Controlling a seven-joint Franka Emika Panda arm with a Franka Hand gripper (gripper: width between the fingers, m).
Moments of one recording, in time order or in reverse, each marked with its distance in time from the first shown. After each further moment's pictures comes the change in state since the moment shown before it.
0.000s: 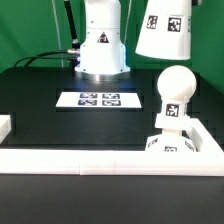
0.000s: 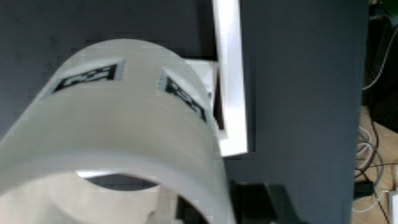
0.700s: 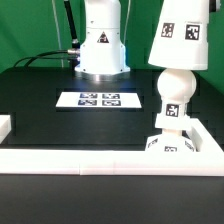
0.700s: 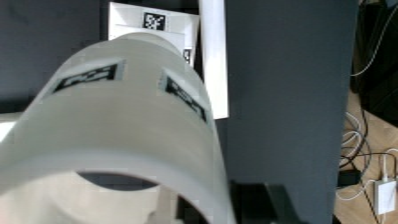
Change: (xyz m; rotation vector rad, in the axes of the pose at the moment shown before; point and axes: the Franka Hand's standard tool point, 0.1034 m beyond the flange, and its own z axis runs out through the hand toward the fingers) arm 0.032 -0.014 0.012 0.007 0.030 -0.039
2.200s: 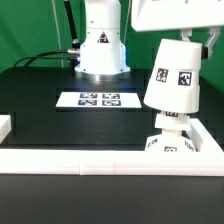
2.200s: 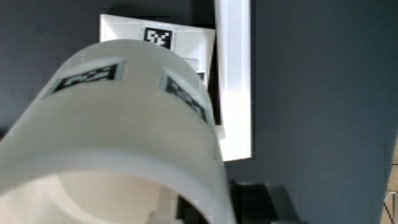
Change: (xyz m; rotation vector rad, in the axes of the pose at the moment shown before) arm -0.011 0.008 0.069 -0.031 0.006 0.001
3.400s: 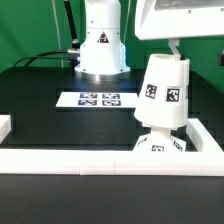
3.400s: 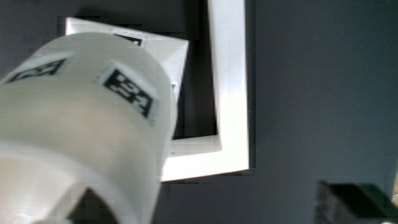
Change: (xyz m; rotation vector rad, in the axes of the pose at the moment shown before) arm -0.003 -0.008 0.009 -0.003 -0.011 0.030
